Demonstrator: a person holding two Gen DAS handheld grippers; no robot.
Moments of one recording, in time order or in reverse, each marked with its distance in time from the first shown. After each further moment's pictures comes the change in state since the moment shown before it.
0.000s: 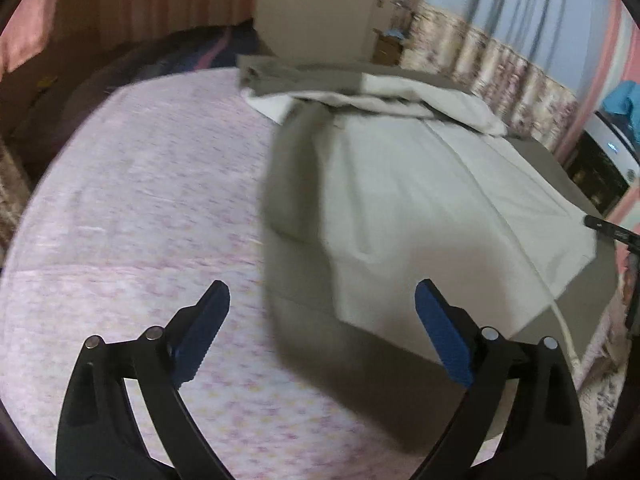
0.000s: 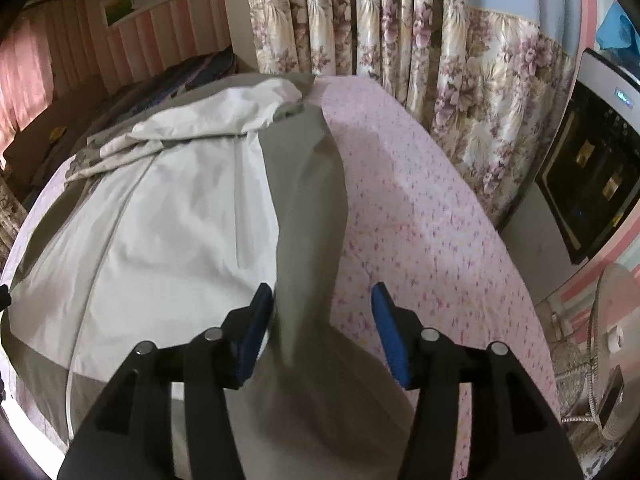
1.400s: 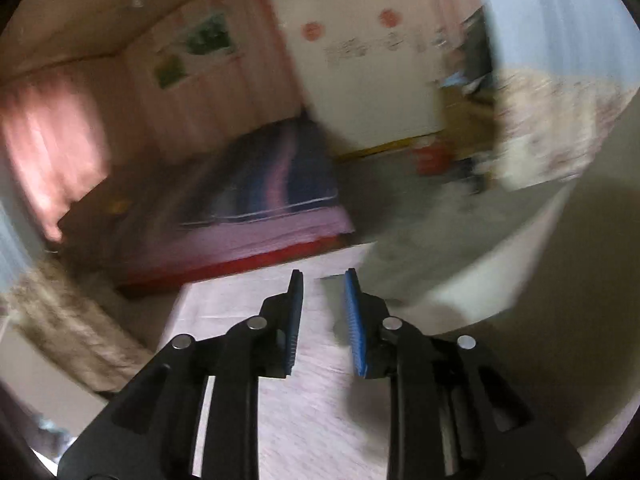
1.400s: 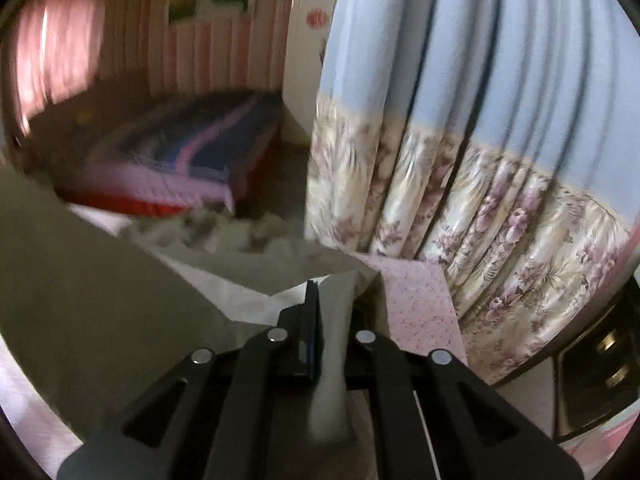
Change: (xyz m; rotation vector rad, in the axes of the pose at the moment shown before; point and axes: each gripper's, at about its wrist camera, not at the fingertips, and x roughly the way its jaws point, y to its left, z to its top) left arm 0.067 0.011 0.277 0.208 -0.241 0.477; right arm 0.087 0.109 0.285 -0.277 -0.173 0.009
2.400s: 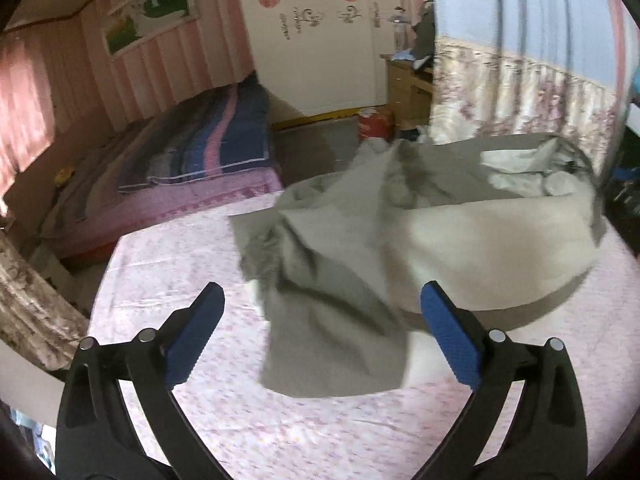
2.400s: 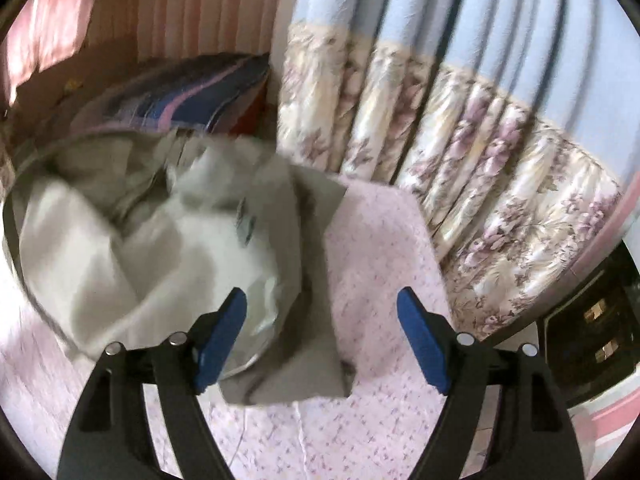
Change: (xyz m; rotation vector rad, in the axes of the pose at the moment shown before) left arm -0.044 -0.040 -0.038 -0.017 0.094 -0.272; right arm -0.013 -0.034 -0.095 -0.031 0.099 -0.040
